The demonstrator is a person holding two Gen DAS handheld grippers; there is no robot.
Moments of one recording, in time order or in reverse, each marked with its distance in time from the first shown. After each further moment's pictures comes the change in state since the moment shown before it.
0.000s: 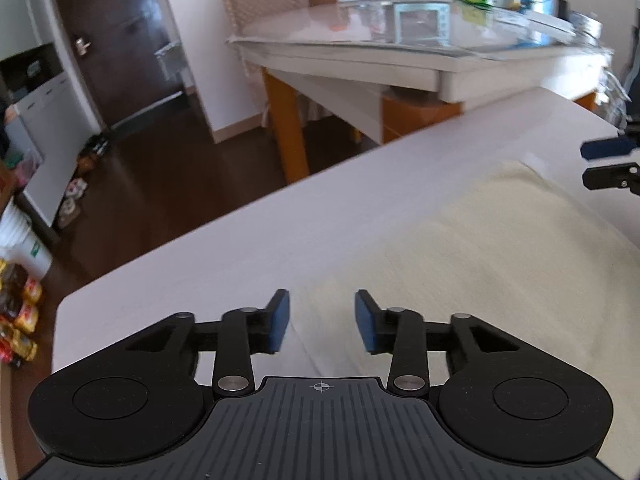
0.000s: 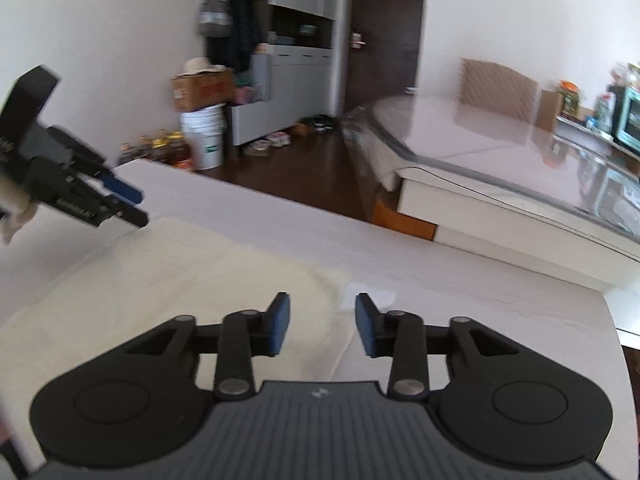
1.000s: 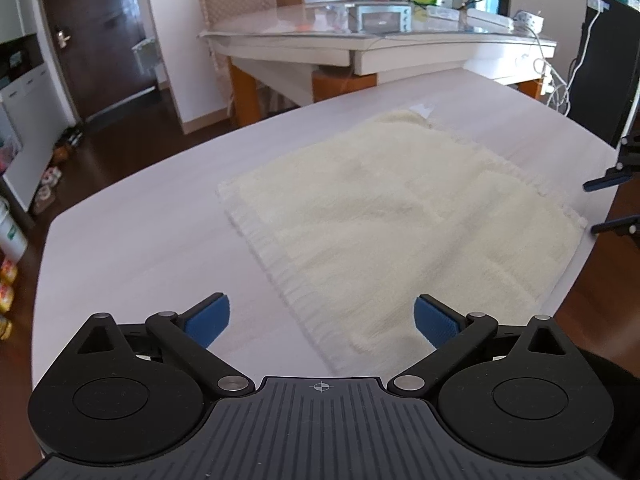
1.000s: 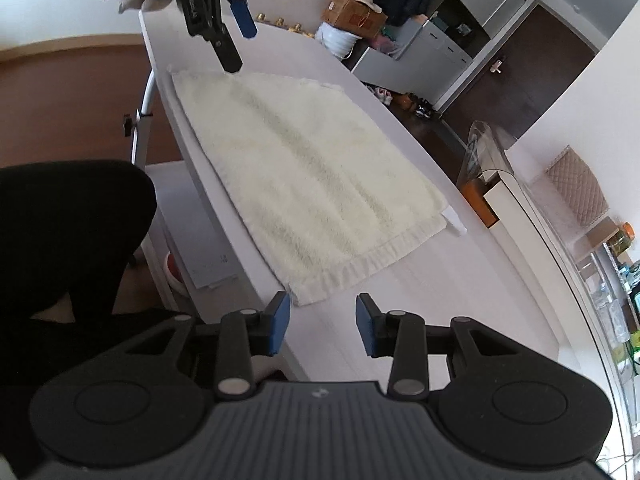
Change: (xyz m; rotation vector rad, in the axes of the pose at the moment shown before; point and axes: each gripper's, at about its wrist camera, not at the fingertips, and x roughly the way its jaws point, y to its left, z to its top) left arm -0.058 -0.053 -0.063 -0.020 -0.019 -0.080; right arm -0.086 0.083 -0.088 -0.590 0.157 0.008
